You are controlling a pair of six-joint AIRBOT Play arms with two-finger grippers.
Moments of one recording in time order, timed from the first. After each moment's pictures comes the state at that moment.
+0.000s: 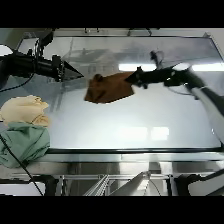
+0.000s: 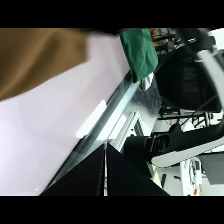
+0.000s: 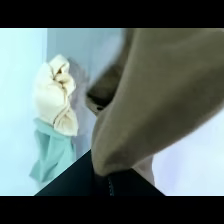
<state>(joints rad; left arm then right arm) 0.06 -1.59 1.54 0.39 -1.60 -1.14 0.05 -1.70 1.47 -0.36 1.16 1.21</state>
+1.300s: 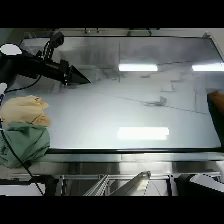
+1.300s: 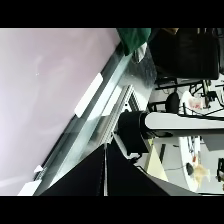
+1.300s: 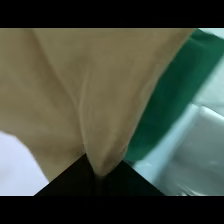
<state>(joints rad) -0.02 -1.59 1.54 0.40 -1.65 -1.12 -1.08 -1.31 1.39 -1.46 1.47 1.78</state>
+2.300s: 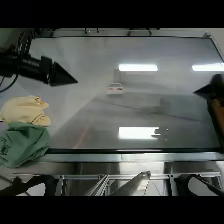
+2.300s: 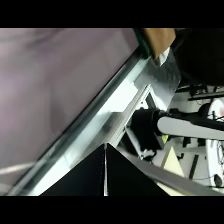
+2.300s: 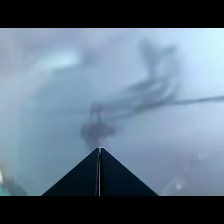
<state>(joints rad) 0.04 -1.32 1.44 0.53 -1.67 -1.22 -0.45 -1.15 1.09 -0.81 1.34 1.44</state>
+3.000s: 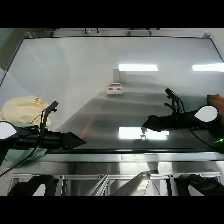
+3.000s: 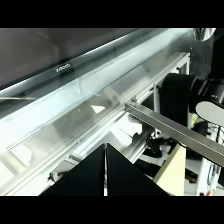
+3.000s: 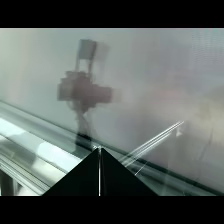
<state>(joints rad) -0.02 -0.72 0.47 0.60 -1.38 -1.25 0.18 -0.98 0.62 -0.77 1.02 1.38</state>
